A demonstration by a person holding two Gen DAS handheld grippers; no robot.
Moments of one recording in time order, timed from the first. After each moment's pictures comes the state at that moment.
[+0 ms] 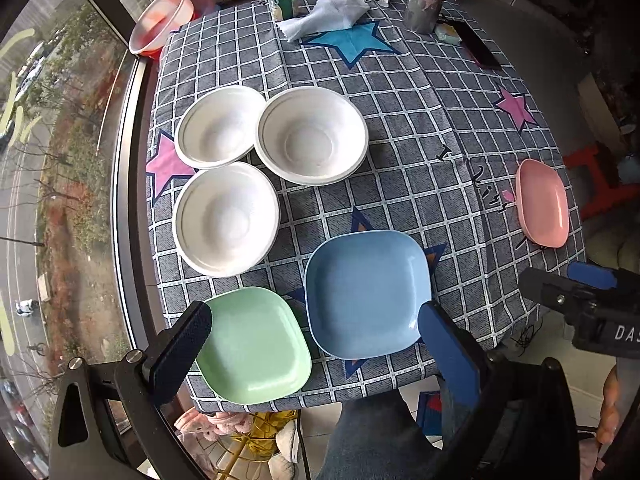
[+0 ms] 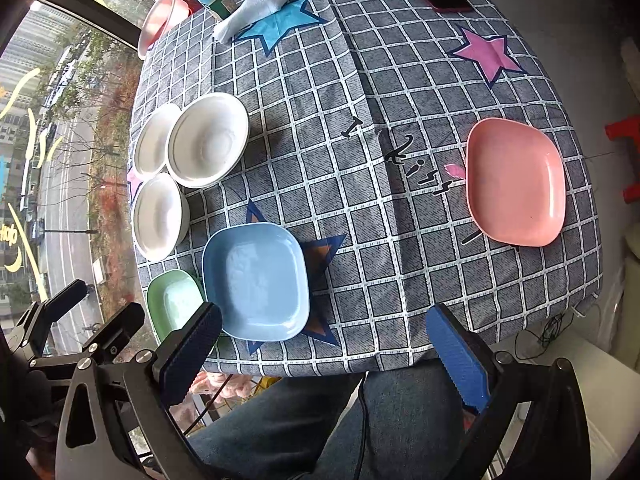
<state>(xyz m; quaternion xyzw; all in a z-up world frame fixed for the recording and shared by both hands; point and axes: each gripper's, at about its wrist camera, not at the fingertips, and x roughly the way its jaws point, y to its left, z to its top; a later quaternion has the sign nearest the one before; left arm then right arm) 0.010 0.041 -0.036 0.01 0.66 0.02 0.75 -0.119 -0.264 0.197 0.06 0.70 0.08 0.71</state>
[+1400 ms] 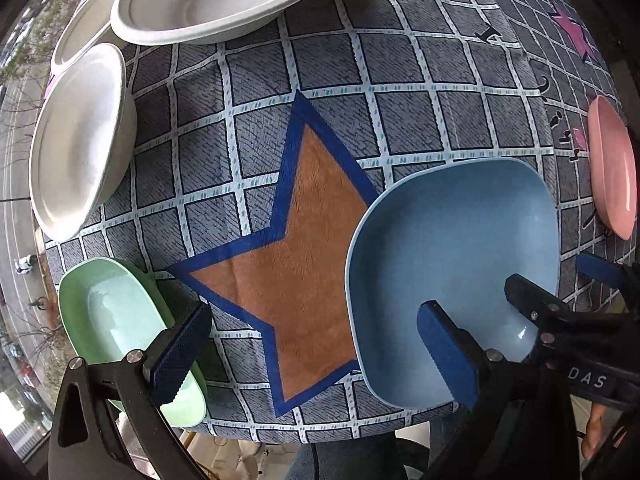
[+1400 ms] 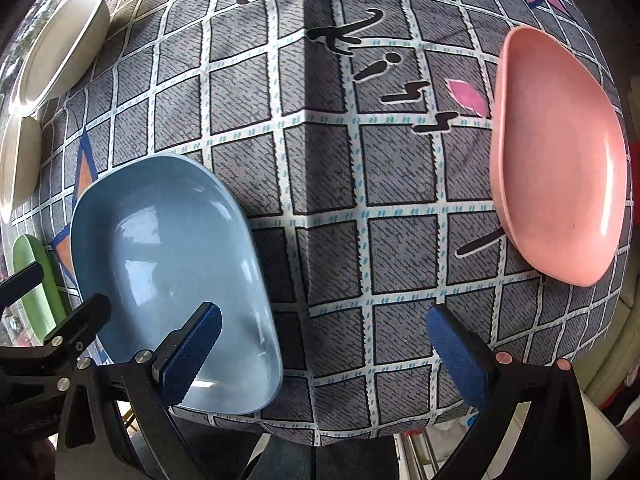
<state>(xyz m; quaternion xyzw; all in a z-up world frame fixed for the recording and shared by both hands) 0.009 -0.022 -0.206 -0.01 0.75 0.03 0.66 -0.109 -0.338 0.024 -0.07 0.76 0.07 0.64</state>
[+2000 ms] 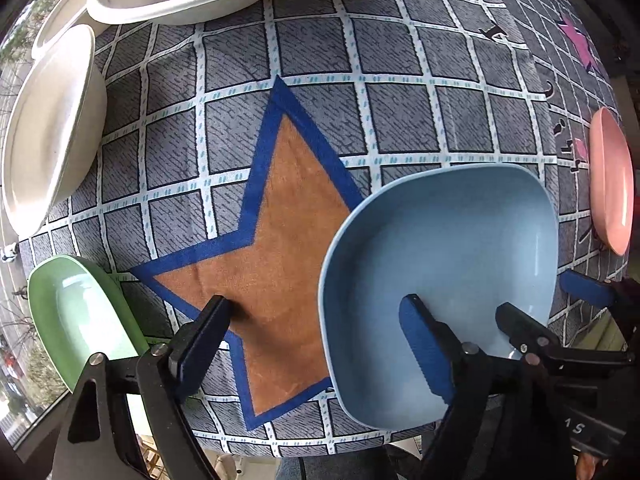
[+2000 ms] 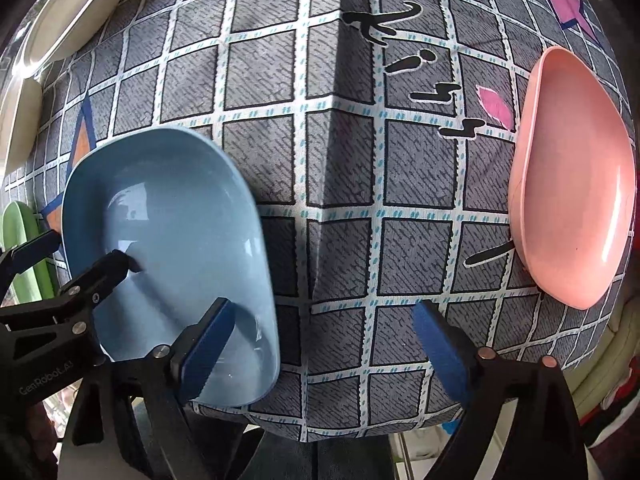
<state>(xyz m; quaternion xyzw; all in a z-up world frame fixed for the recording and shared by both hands) 0.029 -0.053 -0.207 -0.05 0.75 0.01 0.65 -0.104 -0.304 0.002 -0.12 0.77 0.09 0.62</state>
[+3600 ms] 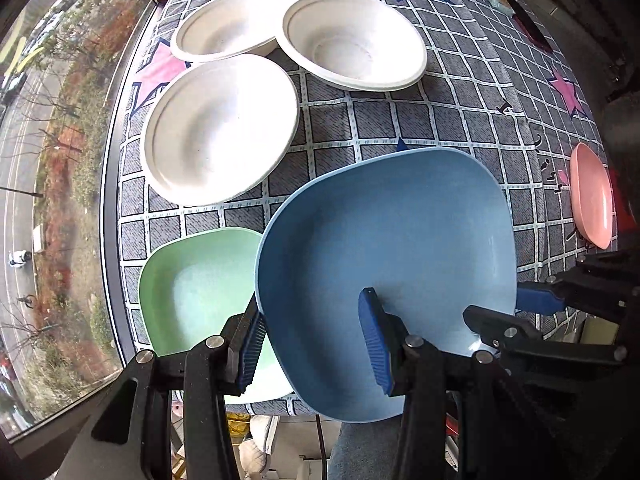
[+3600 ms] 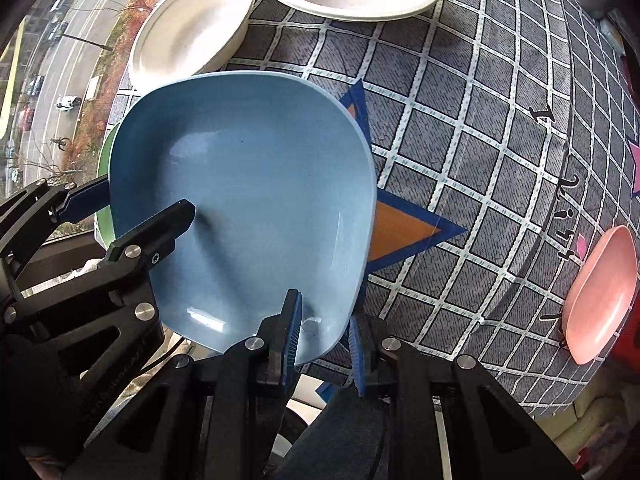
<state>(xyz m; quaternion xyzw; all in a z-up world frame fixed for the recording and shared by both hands) -0.014 0.064 -0.109 -0.05 0.69 0.05 0.72 -0.050 -0.177 -0.011 -0.20 0.75 0.24 0.59</state>
